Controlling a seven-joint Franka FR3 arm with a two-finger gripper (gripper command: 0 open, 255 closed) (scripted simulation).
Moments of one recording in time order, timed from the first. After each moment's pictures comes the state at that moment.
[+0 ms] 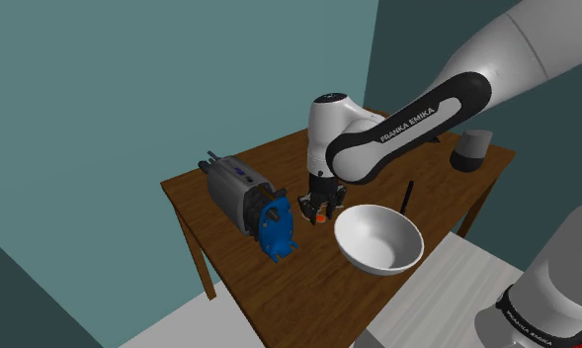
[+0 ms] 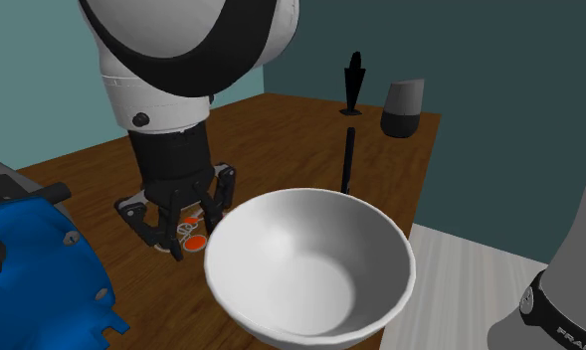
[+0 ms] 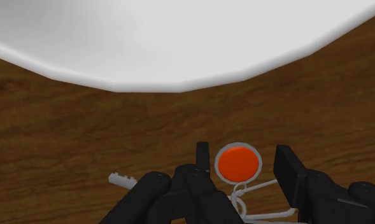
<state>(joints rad) -0.02 -0.01 0.42 -2.34 0.01 2.34 0.63</state>
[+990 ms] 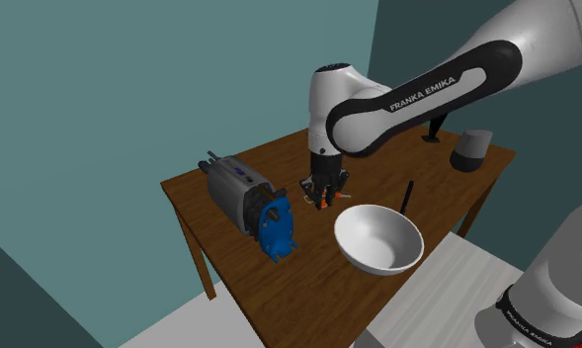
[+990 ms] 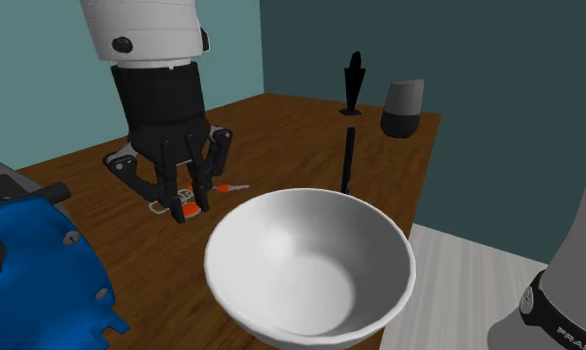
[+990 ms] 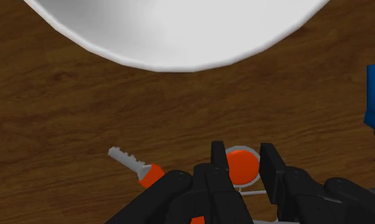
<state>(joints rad) -0.02 -0.11 0.41 -2.28 0.05 2.17 0.59</state>
